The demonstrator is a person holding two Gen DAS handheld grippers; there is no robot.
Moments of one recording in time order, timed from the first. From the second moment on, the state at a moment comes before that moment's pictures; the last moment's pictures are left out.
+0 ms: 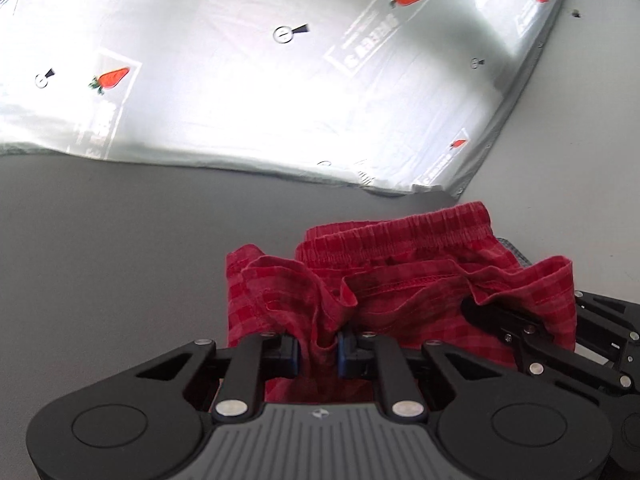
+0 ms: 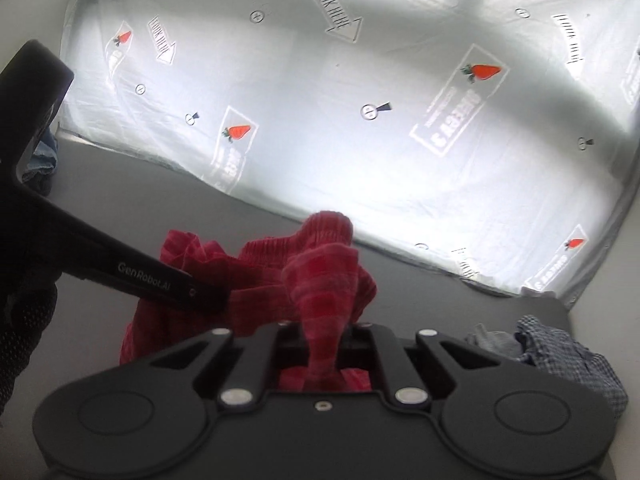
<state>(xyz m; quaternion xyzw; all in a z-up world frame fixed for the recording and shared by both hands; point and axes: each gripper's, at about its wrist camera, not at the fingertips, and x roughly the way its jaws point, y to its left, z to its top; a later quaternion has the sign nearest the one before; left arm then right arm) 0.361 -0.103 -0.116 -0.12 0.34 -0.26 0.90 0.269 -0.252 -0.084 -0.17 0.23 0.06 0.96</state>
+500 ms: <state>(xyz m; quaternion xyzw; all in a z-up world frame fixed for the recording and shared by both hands) 0.340 -0.237 -0.085 -0.11 0.29 -0.27 0.91 0.238 -0.395 -0.038 -0.20 0.17 0.11 0.96</state>
